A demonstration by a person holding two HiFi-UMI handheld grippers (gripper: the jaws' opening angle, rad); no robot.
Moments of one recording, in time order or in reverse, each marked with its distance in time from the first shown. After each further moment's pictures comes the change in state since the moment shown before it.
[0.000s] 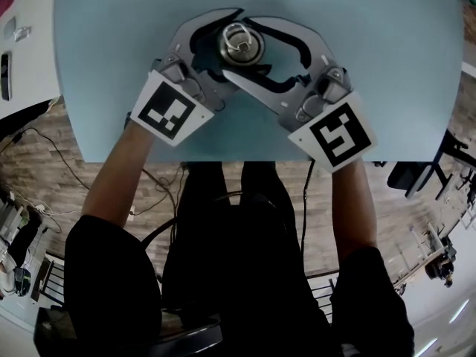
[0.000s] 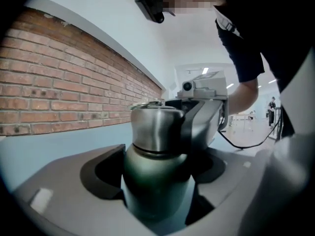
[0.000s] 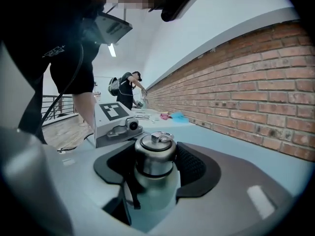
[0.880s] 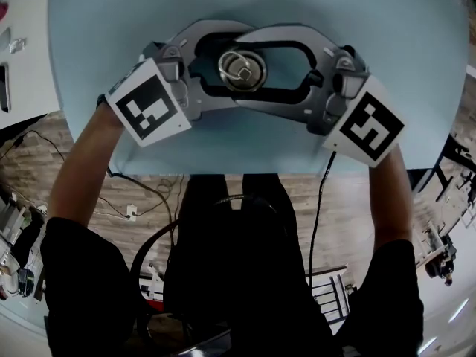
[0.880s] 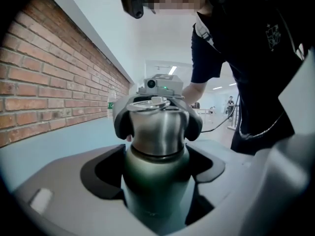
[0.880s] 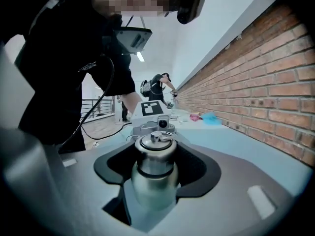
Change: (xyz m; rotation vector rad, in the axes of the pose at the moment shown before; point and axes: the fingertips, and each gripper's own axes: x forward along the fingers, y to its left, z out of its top) left arm -0.002 -0.021 -0.001 0.081 0.075 -0.426; right arm -0.007 0.010 0.002 -0.099 0.008 0.416
